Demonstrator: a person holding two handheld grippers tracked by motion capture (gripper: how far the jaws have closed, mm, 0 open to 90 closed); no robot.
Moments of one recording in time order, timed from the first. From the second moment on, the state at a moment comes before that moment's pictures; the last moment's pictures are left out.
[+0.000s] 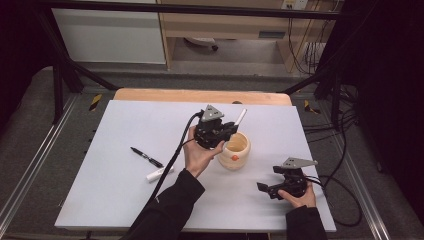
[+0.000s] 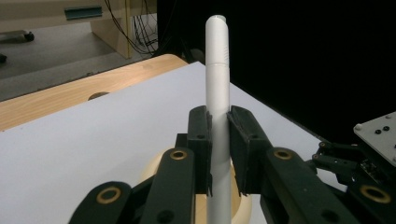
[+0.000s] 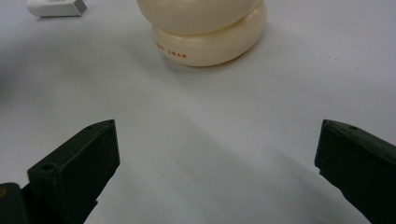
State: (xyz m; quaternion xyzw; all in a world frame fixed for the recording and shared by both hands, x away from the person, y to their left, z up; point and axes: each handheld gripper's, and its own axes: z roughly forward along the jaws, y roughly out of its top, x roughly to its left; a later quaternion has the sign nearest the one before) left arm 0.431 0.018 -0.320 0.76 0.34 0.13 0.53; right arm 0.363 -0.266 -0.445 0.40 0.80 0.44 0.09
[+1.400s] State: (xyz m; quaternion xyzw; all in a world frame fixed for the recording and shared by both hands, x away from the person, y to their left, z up) left arm 0.462 -0.014 -0.371 0.79 0.33 0.13 0.51; right arm 0.363 -0.266 -0.446 0.39 0.80 0.44 0.09
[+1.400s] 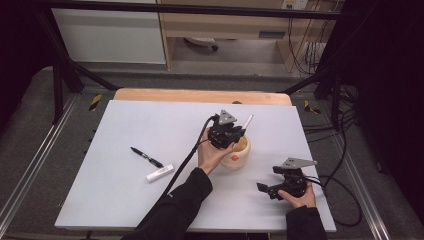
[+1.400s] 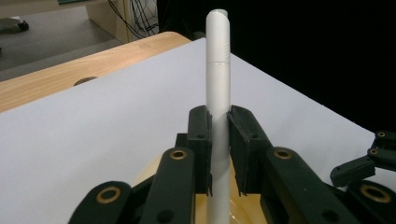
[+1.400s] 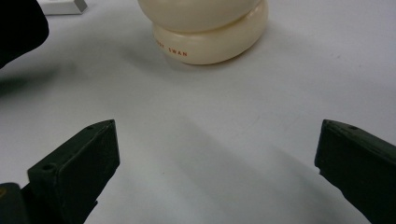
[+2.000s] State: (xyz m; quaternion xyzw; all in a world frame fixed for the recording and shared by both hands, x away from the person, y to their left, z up) left arm 0.455 -0.006 -0.374 0.81 0.31 0.15 0.48; right arm 0.363 -0.266 -0.446 0.39 0.80 0.44 0.09
